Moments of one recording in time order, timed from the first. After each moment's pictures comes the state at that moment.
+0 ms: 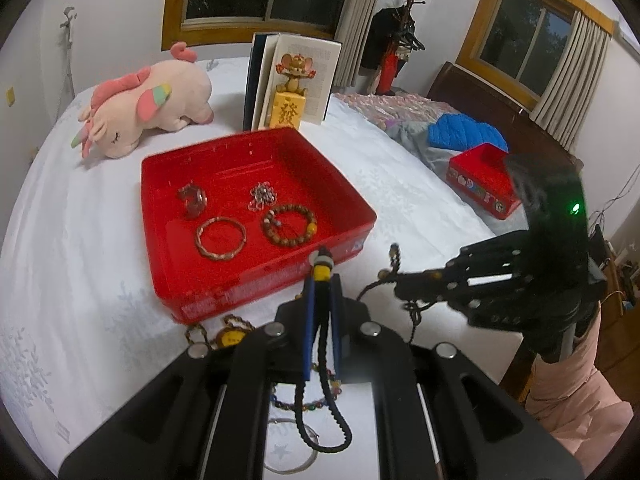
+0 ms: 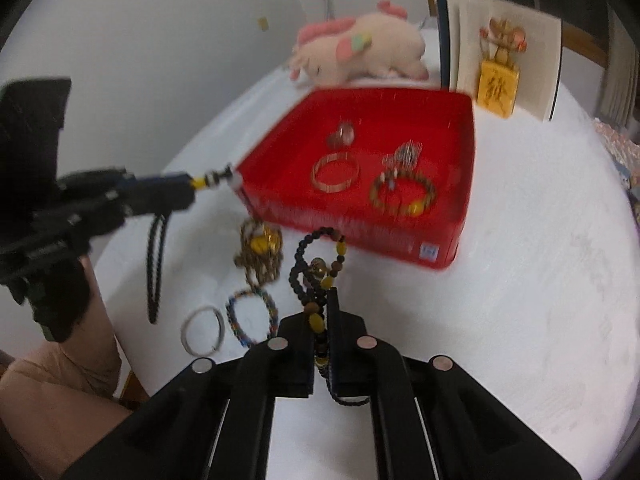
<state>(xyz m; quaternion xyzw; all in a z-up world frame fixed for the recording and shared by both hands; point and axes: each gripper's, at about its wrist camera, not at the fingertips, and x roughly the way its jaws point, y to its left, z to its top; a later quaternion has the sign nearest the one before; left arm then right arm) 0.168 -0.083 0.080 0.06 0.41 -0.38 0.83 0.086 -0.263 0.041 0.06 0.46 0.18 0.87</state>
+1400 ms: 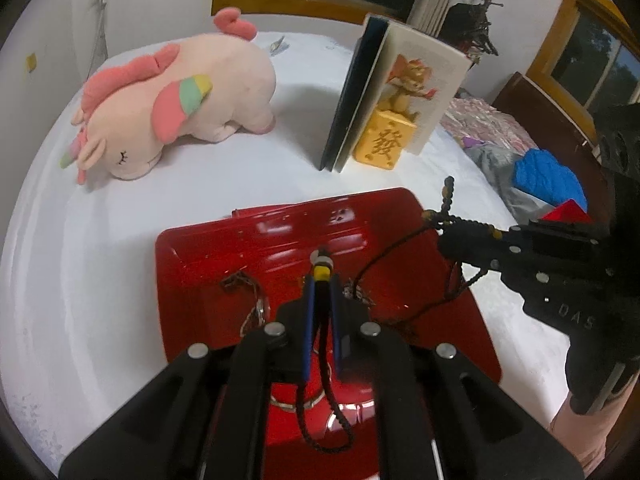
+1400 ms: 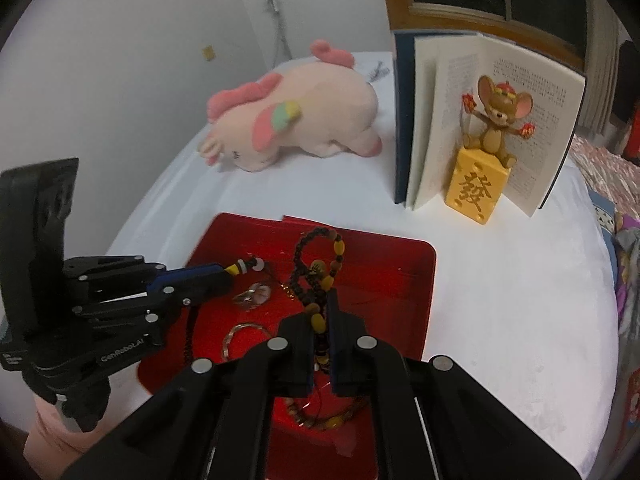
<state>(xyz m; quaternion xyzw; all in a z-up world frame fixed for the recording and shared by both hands) 0.370 -0.142 0.050 0.03 0.48 -0.28 0.83 0.296 -0.298 0.058 0.07 0.45 0.10 0.89</state>
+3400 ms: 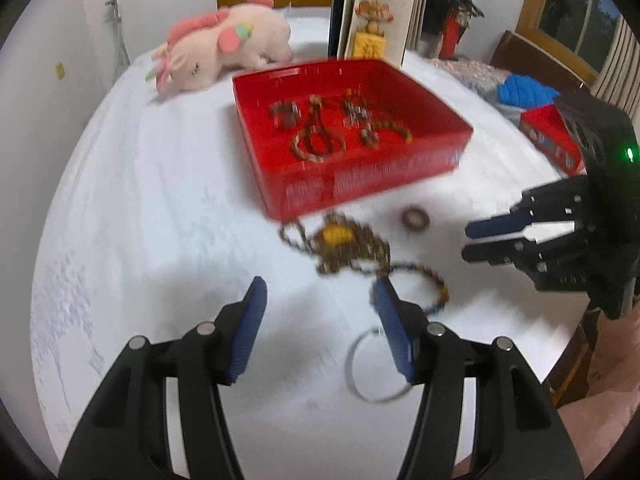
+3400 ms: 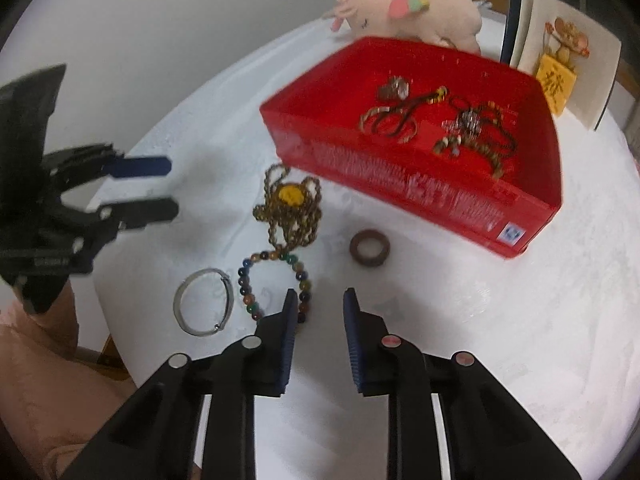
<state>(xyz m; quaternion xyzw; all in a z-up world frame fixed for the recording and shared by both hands) 0.143 -0.012 0.012 0.12 0.47 -0.26 0.84 0.099 -0.201 -0.014 -0.01 0.51 0.21 0.84</state>
